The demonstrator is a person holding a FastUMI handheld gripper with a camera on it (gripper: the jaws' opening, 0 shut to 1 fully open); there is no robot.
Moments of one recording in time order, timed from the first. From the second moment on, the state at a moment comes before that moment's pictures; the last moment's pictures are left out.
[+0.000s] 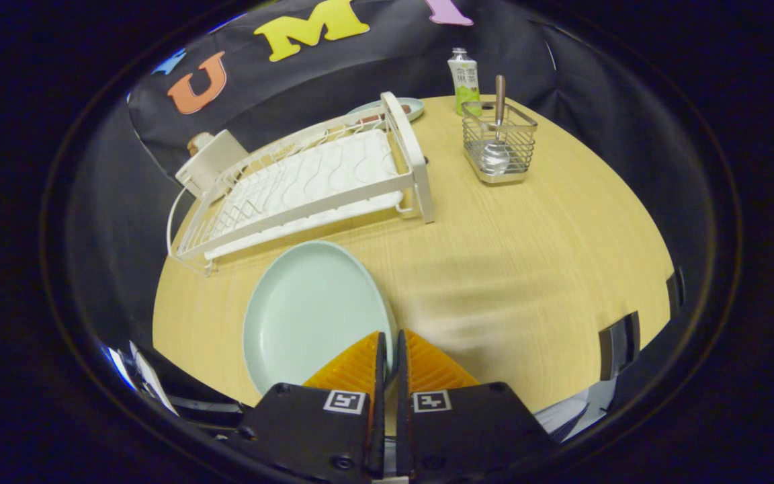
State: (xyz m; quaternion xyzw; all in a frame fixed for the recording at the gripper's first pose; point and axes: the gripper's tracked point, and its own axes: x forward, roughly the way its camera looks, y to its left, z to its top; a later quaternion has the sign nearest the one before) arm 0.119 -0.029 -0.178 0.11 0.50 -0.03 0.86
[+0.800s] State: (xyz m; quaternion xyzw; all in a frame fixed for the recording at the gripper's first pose) arm 0.155 -0.097 -0.103 0.02 0.33 -0.06 0.94
